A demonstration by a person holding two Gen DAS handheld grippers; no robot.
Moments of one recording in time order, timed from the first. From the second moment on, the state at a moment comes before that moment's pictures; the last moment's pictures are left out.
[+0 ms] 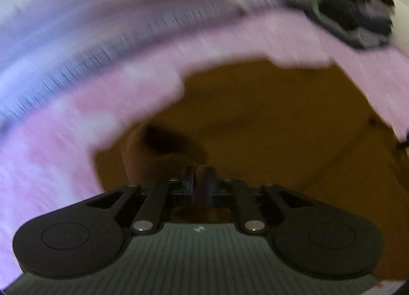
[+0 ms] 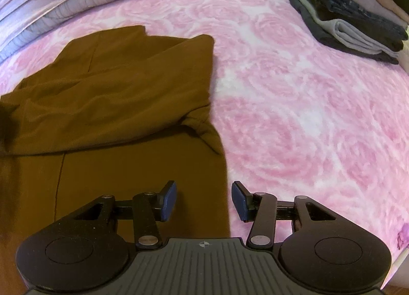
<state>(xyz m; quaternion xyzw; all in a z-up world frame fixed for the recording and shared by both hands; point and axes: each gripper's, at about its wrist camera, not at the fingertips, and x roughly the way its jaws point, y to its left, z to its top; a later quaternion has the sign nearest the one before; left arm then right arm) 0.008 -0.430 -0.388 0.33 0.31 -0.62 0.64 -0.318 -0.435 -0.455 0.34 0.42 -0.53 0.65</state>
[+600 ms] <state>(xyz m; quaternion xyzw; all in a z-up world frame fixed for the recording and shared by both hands) 0.056 -0.461 -0.410 0.22 0.41 -0.59 0.66 -0.294 -0.476 -0.454 0.32 0.37 -0.52 0.70</state>
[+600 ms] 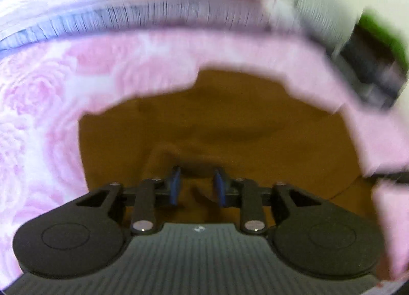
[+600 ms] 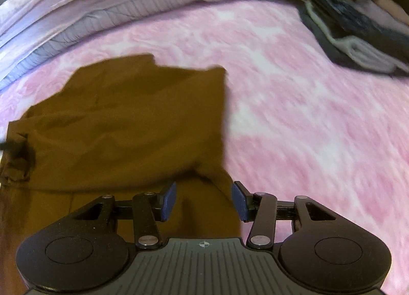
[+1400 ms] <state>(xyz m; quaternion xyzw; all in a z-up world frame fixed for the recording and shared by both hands) 0.118 -0.606 -0.393 0.19 0.47 -0.62 0.60 -0.231 -0.673 -0.459 0.37 0.33 -0.39 0.78</state>
